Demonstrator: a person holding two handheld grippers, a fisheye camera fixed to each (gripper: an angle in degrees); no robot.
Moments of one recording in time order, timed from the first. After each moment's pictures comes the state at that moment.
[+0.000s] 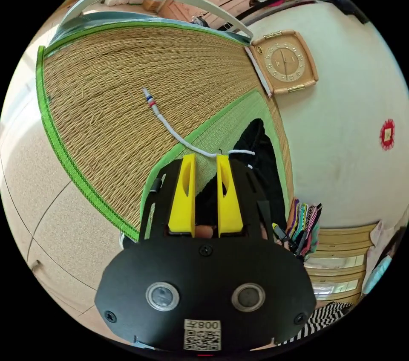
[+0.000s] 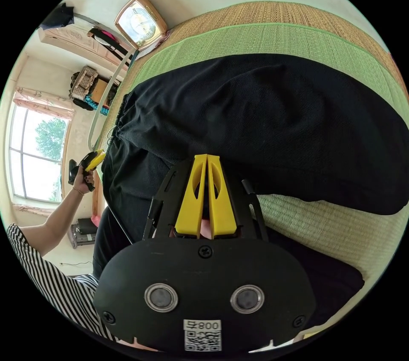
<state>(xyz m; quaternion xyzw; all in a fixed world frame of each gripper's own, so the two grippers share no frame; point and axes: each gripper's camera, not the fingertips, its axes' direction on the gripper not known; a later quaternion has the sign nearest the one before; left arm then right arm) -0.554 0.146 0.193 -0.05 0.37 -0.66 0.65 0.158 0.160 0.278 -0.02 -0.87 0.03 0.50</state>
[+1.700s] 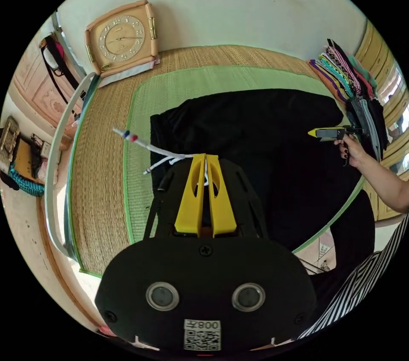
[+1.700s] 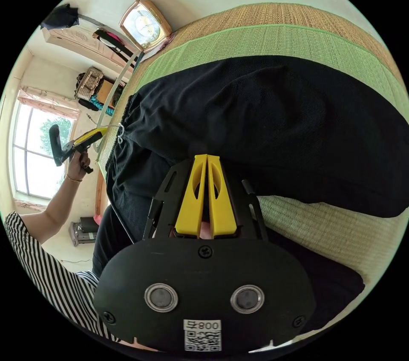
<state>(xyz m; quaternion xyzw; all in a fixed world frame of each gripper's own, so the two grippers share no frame) -0.359 -0.165 0.107 -0.07 0.26 -0.14 0.95 0.080 0.176 0.373 0.00 -0.87 0.03 0.49</state>
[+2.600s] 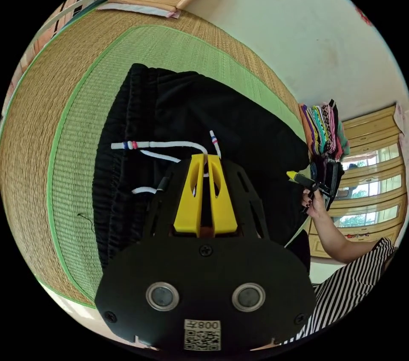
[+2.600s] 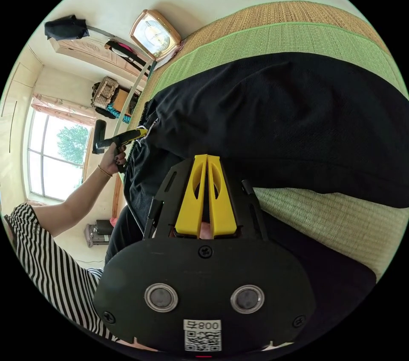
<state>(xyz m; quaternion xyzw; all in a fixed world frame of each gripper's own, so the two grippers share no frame) -0.384 -0.182 0.272 -0.10 0.45 -0.29 0.84 0.093 0.177 0.366 0.00 -0.90 0.06 0.43</state>
